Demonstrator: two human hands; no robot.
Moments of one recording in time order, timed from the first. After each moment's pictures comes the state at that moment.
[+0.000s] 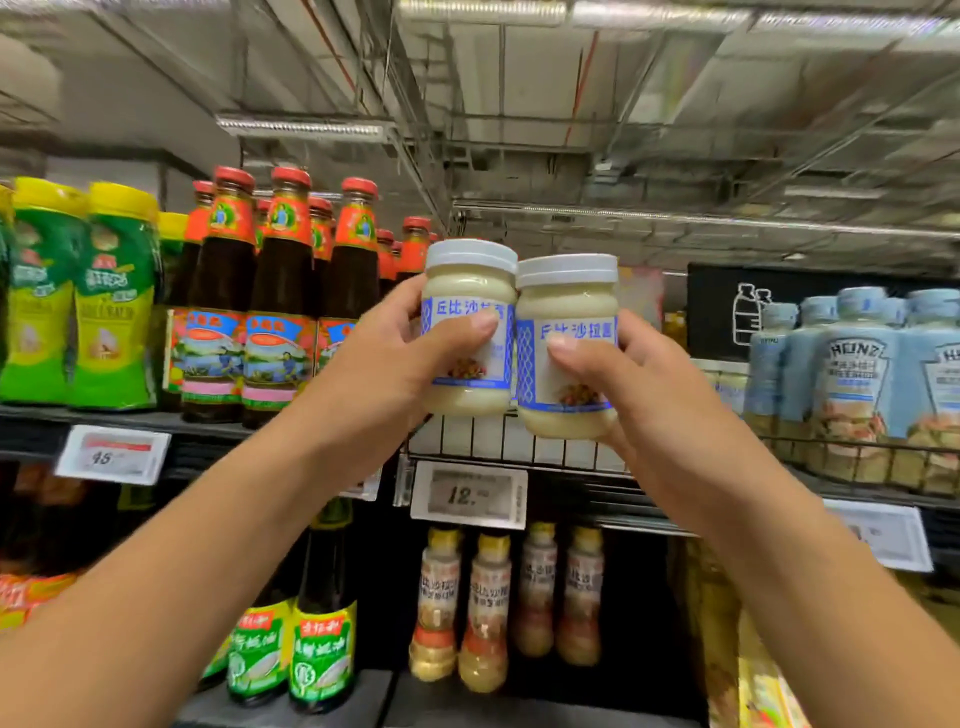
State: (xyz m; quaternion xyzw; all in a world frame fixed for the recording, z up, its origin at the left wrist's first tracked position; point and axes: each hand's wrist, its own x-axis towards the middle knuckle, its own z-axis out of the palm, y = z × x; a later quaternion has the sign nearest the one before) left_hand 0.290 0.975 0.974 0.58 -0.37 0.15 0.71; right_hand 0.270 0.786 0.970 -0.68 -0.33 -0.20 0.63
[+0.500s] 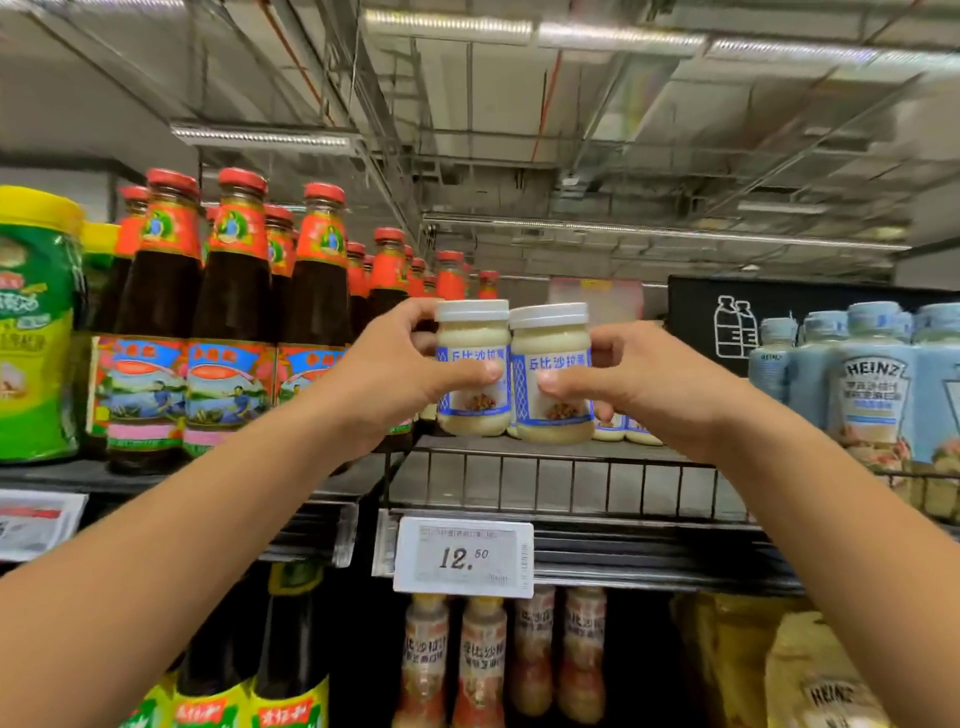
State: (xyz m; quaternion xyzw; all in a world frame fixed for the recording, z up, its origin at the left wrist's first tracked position) left_hand 0.387 0.977 0.997 0.68 -0.31 0.17 0.64; right_hand 0.350 0.749 1.011 -0.83 -0.27 -0.19 0.44
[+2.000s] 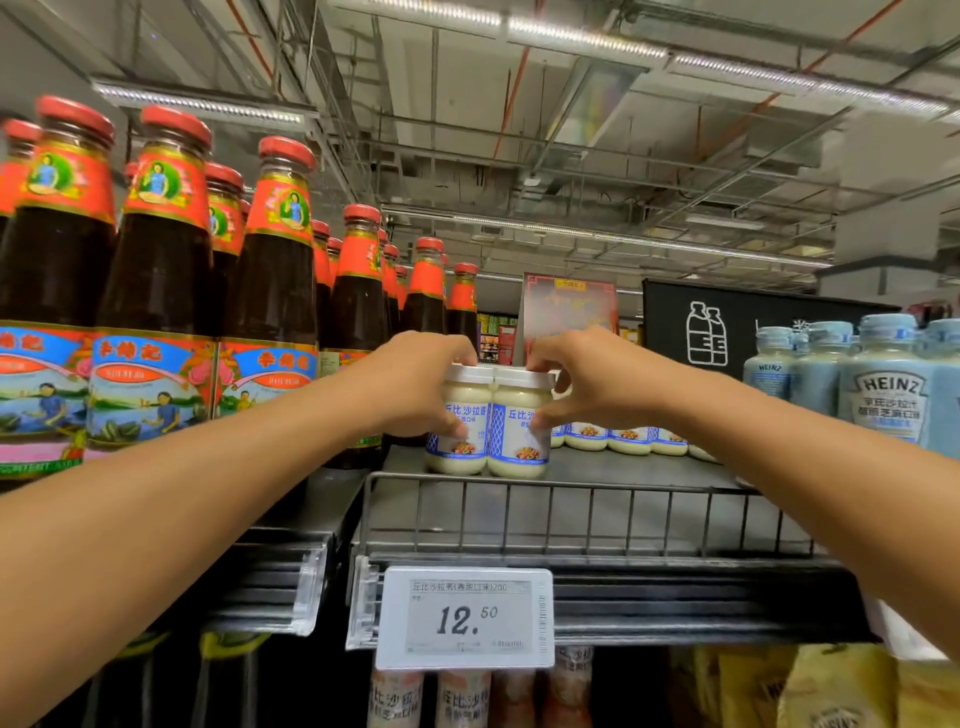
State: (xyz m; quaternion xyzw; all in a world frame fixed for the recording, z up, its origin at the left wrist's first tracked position) left_hand 0.468 0.963 1.013 0.91 -0.29 0.28 0.11; right_hand 0.421 0.757 1.036 -0.95 -0.16 -0.26 -0.04
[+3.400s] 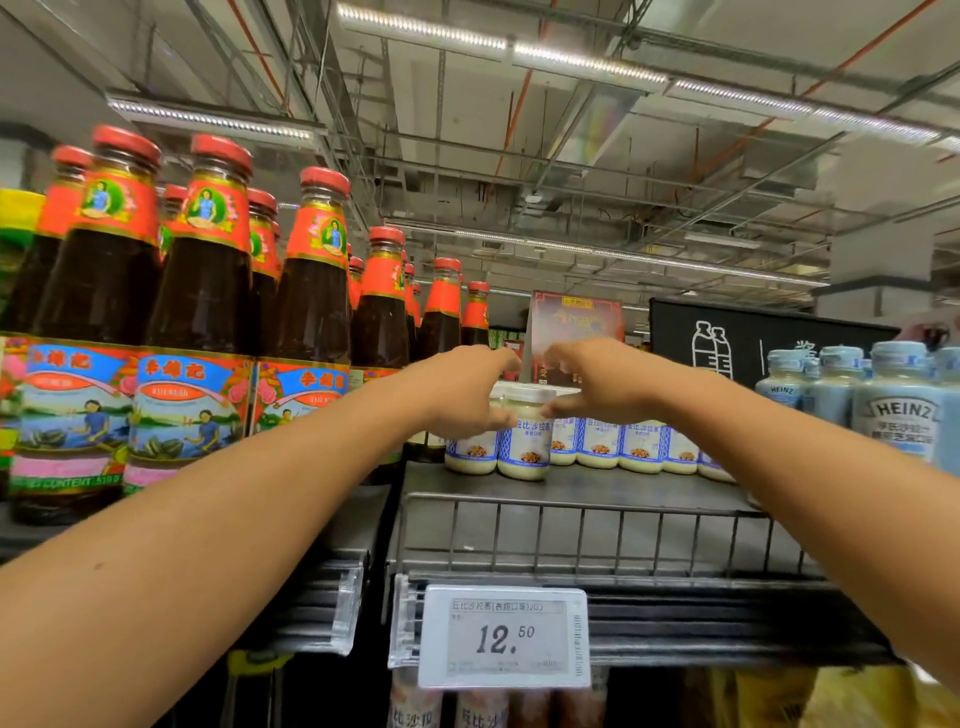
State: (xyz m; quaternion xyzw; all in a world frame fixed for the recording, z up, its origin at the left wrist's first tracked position) left_hand 0.492 0.949 1.026 0.89 -0.36 0.26 0.08; right_hand 0.455 0.751 1.052 -0.96 -0.12 -0.26 -0.07
